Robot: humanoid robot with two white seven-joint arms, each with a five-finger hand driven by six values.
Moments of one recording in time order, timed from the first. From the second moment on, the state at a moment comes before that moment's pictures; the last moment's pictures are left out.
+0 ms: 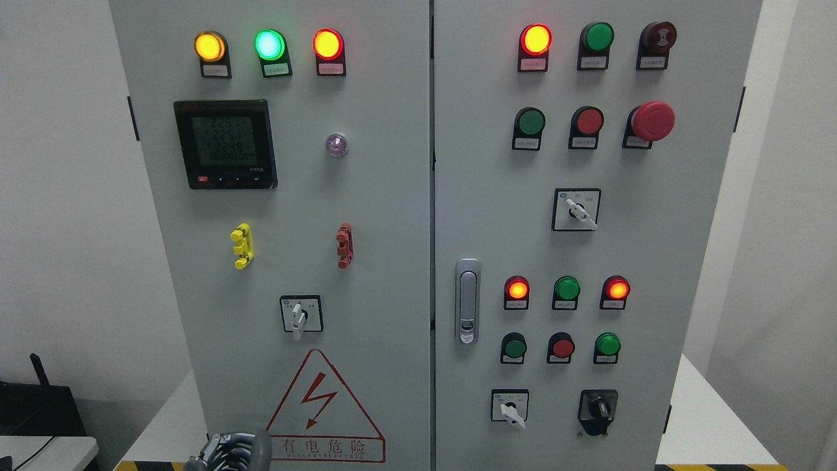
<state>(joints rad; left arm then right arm) -0.10 -0.02 -0.10 -1.86 -0.23 0.18 0.42 0.09 0.12 0.00 -0.13 0.00 0.00 0.00</state>
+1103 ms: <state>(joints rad) -0.24 -0.08 -0.17 -1.86 -0.30 0.35 0.49 0.09 0.12 0.00 -0.13 0.00 0.00 0.00</state>
